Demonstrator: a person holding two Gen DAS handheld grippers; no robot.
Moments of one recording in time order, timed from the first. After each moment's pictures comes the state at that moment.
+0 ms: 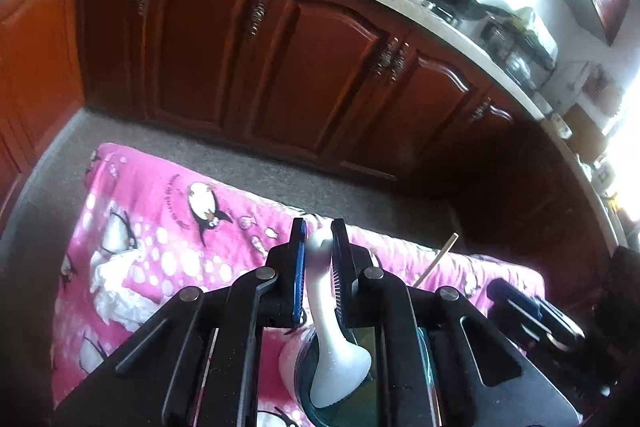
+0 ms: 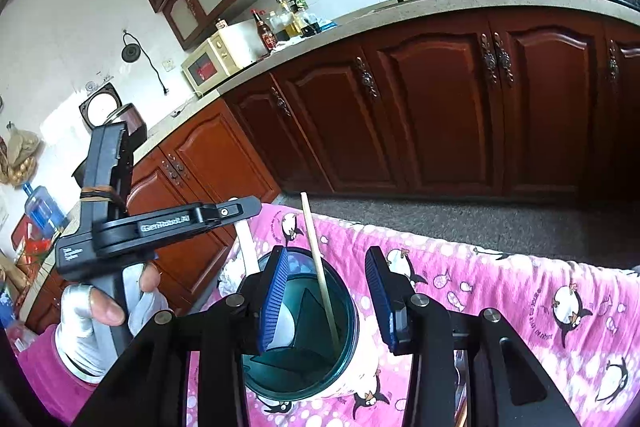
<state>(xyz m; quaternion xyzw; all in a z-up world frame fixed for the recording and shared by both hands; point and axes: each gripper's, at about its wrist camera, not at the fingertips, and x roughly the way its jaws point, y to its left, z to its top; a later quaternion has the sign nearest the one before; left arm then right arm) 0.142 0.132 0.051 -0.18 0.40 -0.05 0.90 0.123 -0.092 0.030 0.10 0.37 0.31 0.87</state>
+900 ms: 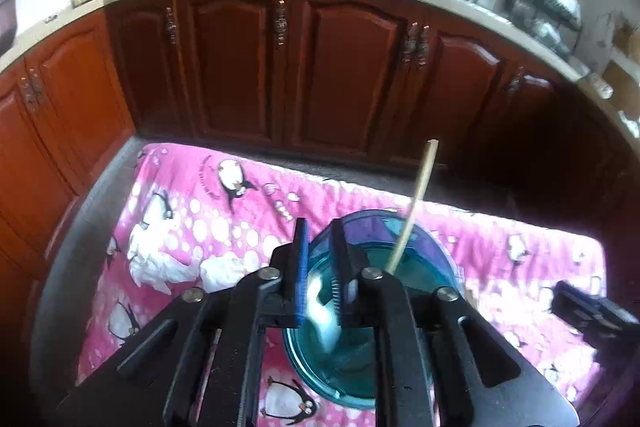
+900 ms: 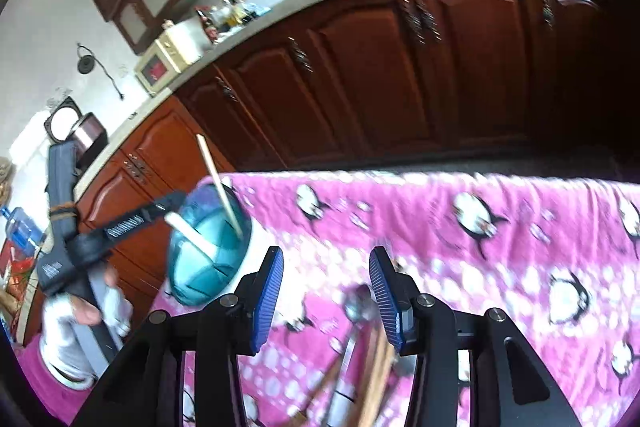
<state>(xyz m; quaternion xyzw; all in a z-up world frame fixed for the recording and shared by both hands) 0.098 0.082 0.038 -0.08 0.39 0.03 0.92 0.086 -0.192 -0.001 0.11 0.43 0.22 0.87</state>
